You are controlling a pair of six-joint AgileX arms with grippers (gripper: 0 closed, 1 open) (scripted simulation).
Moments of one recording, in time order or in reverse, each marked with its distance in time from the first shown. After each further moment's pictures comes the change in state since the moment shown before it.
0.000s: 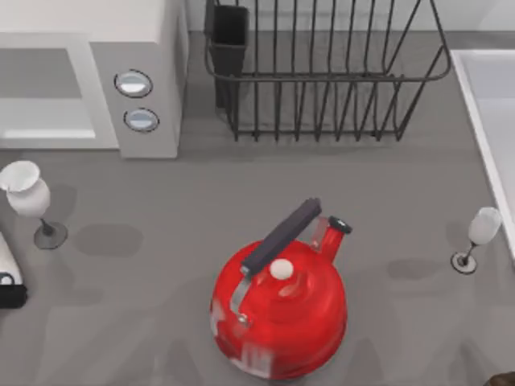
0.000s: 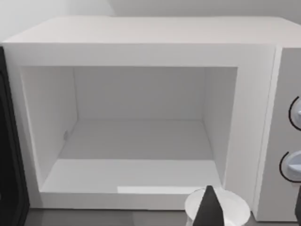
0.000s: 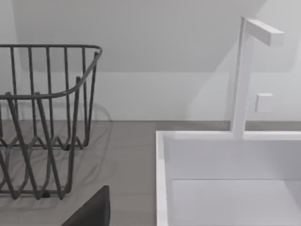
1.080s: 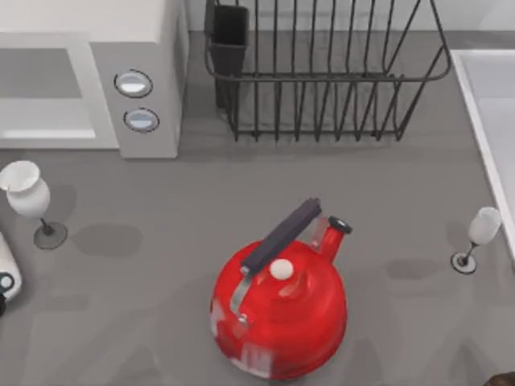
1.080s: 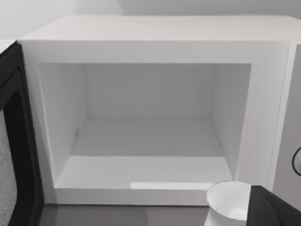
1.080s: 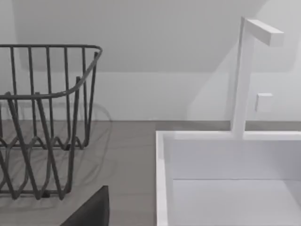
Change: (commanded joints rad) left arm 0.232 -0.094 -0.004 -0.089 0.233 -0.002; right arm 0.000 0.000 0.000 0.000 0.000 0.000
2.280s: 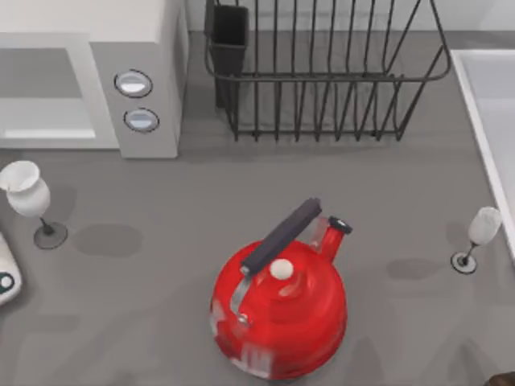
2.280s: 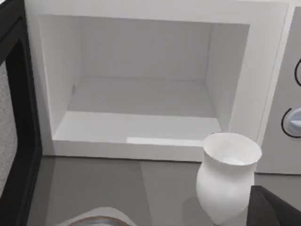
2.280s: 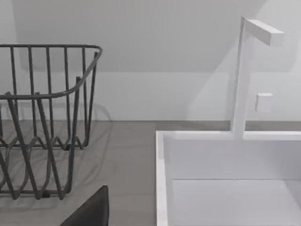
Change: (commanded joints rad) left arm 0.257 -0.305 0.066 -0.348 0.257 -0.005; right arm 0.000 0.000 0.000 0.000 0.000 0.000
